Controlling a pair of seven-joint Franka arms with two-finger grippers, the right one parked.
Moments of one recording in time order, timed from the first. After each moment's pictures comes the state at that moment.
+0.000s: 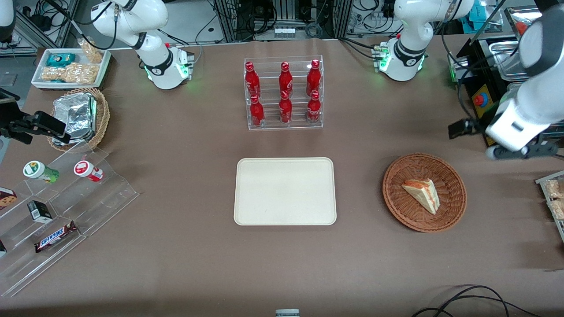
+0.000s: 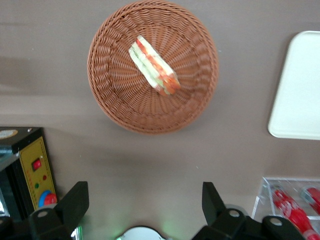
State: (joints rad) arm 0.02 0.10 -0.10 -1.67 0.02 1.57 -0.13
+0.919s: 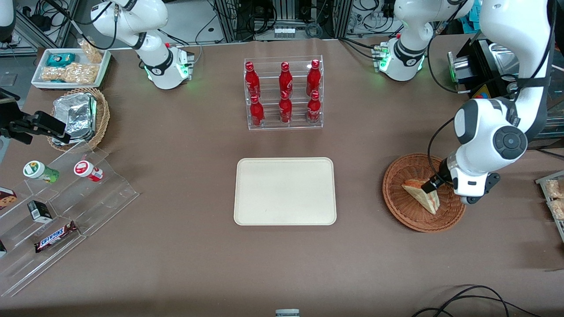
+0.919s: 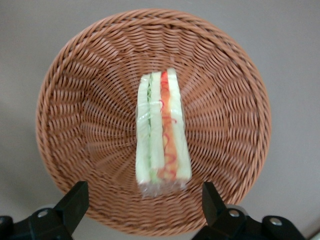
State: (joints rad) arm 0.04 0.29 -0.11 -2.01 0.03 2.23 -0.87
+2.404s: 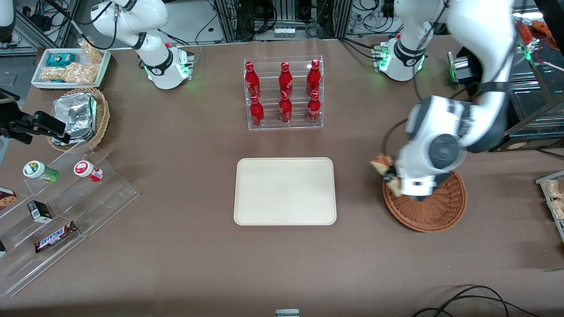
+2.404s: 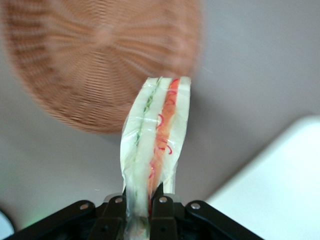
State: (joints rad) arm -0.24 0.37 -0.17 -1.72 0.03 1.87 -1.00
